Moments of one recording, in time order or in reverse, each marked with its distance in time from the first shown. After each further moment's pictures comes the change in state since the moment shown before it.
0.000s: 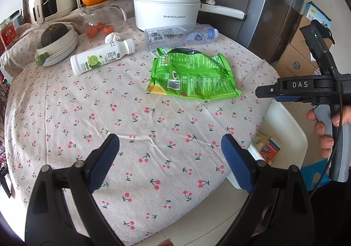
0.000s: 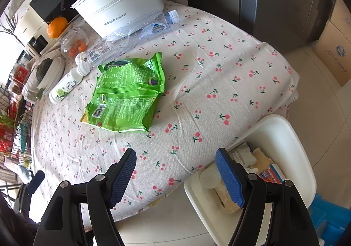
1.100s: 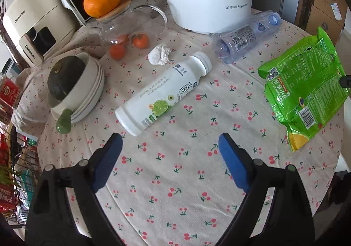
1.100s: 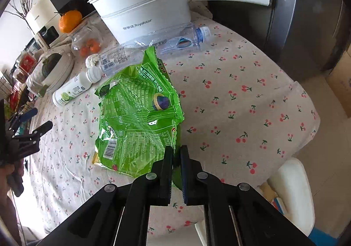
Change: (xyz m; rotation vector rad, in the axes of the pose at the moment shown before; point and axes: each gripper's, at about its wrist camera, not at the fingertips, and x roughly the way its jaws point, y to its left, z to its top) left arm 0.097 0.104 0.116 0.316 0.105 0.195; right arm 0.013 0.025 0.033 -0.132 -0.070 0.008
